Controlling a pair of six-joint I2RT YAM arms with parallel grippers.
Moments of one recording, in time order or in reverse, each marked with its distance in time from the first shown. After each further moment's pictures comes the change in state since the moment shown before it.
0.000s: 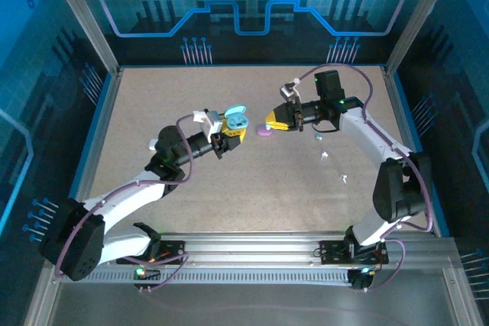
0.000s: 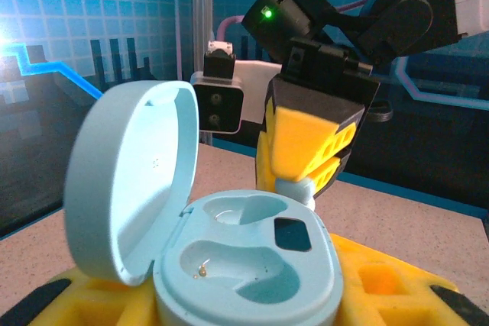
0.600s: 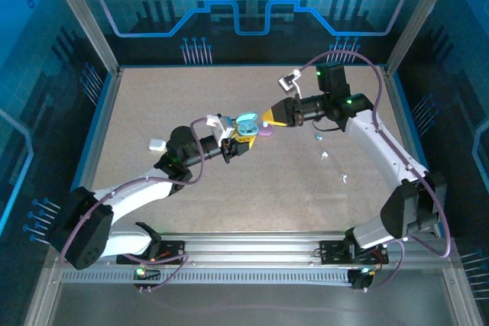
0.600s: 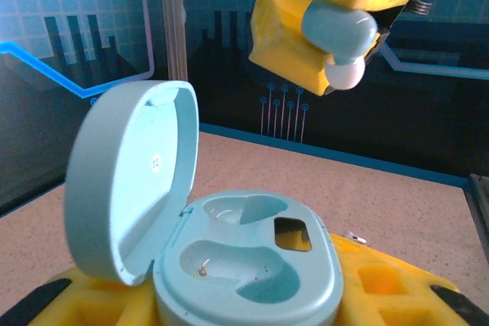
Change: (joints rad) left arm -0.071 0.085 0.018 0.010 0.004 0.052; right arm 0.065 -0.121 0.088 -0.094 0.079 -0.093
